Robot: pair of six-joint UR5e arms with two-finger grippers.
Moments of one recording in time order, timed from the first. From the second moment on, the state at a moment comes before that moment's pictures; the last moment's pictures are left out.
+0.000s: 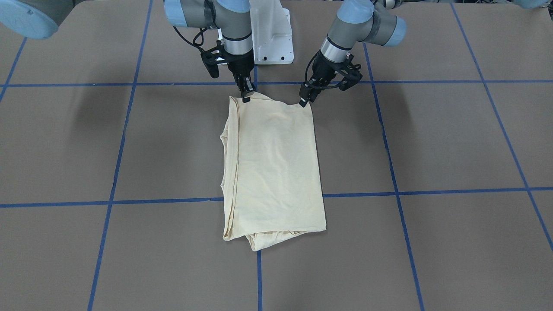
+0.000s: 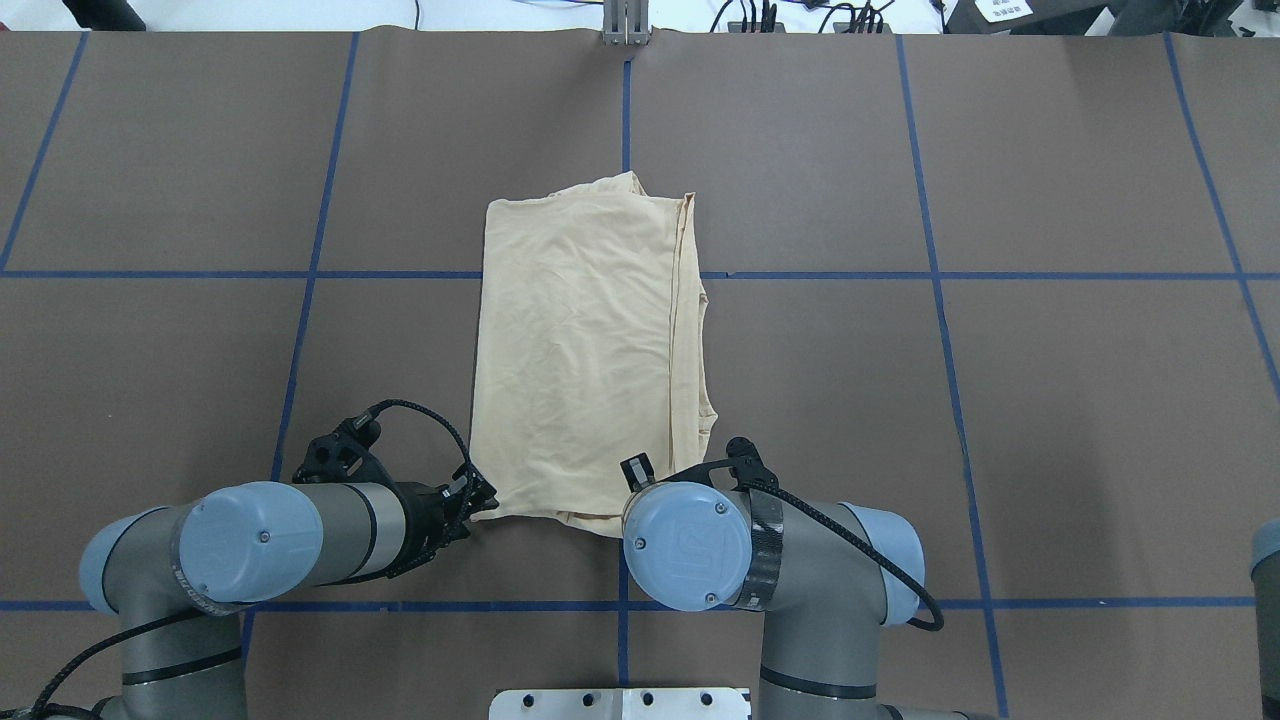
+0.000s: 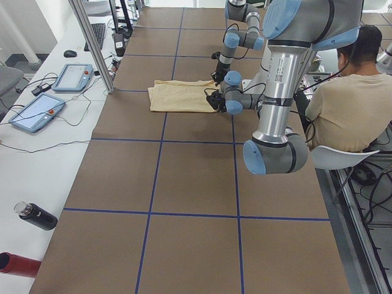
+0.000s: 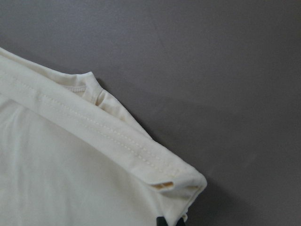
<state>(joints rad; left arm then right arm) -0.27 -1.81 -1.87 -2.14 -1.60 -2.14 0.20 -0.96 1.79 -1.56 1.51 2.60</state>
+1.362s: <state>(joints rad) -0.30 -1.82 -2.16 -1.95 -1.69 -2.15 0.23 -1.00 2.03 -1.77 1.50 2.59</state>
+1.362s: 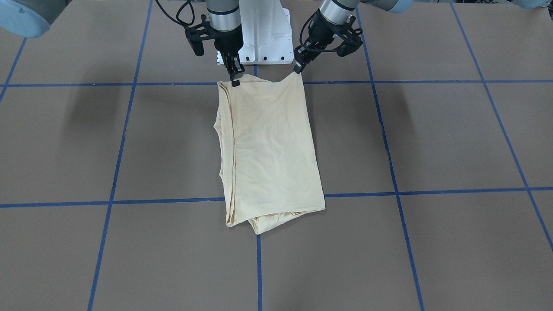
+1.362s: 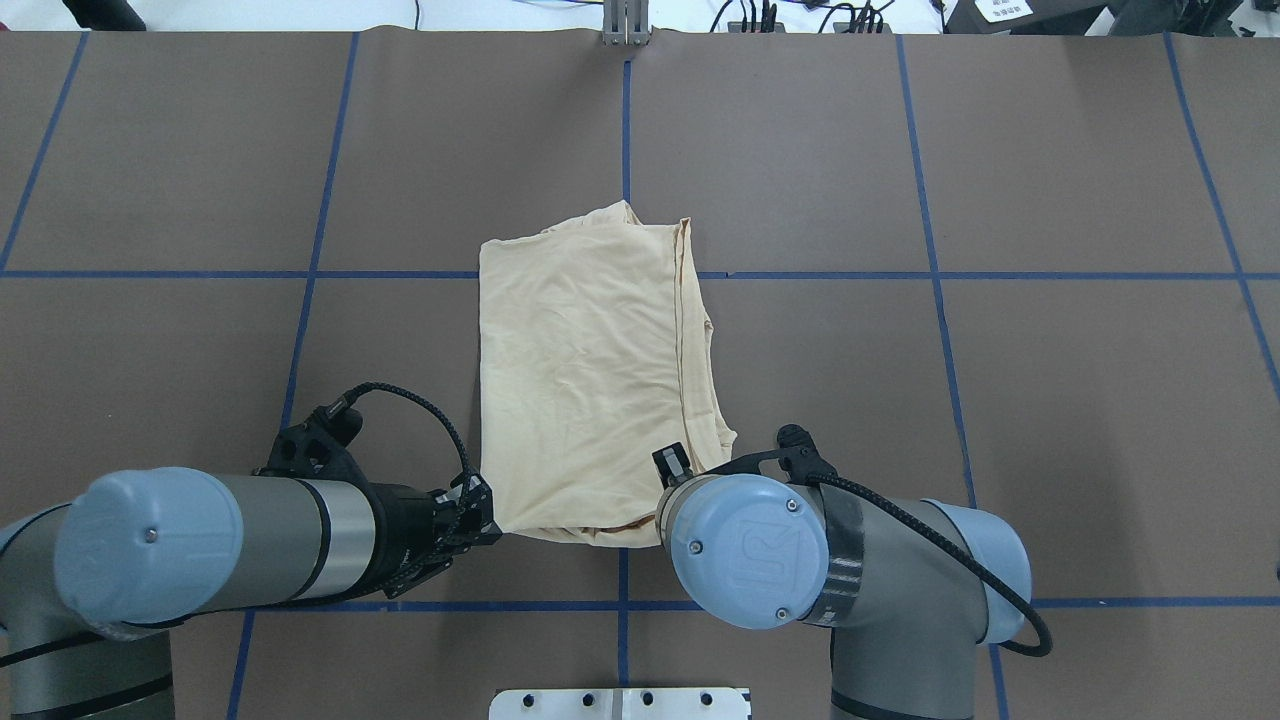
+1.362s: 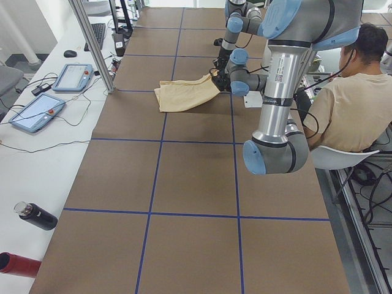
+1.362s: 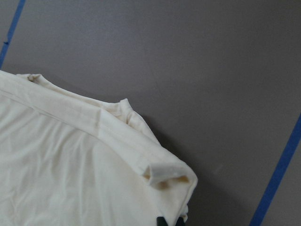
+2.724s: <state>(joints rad) -0.70 -2.14 -1.51 -2.23 -1.75 -1.88 0.62 -0.58 1.23 -1.51 1.67 2.18</state>
